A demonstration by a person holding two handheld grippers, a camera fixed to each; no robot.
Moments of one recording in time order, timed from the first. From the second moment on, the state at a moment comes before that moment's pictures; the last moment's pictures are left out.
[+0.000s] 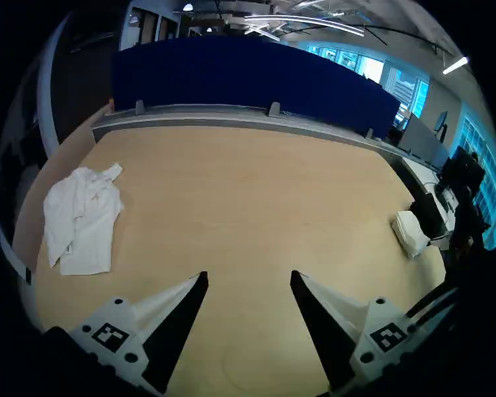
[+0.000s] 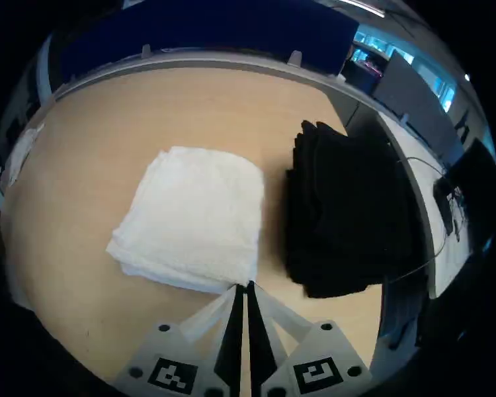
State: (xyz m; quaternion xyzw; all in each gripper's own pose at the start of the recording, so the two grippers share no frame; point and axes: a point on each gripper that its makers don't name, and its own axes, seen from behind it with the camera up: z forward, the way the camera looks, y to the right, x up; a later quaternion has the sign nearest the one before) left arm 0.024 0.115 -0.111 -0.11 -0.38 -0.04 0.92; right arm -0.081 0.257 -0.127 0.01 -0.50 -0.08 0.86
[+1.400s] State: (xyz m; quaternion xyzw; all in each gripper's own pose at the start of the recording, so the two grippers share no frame) left arm 0.033 0.108 -0.105 -0.13 -0.36 -0.05 0.92; right arm -0.032 0.212 -0.131 -0.03 -0.41 -0.05 0.91
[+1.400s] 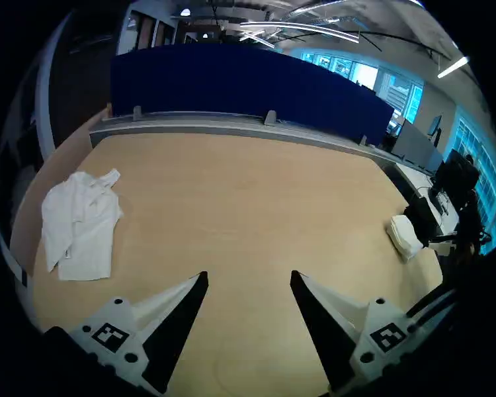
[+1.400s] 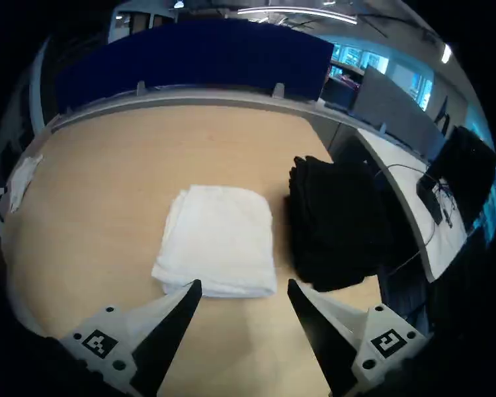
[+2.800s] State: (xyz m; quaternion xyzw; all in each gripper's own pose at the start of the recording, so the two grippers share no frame) left arm 0.150 0.074 -0.033 -0.07 -0.12 -0.02 0.99; right arm 0.182 0.013 -0.045 0.02 -0.07 -0.03 1.00
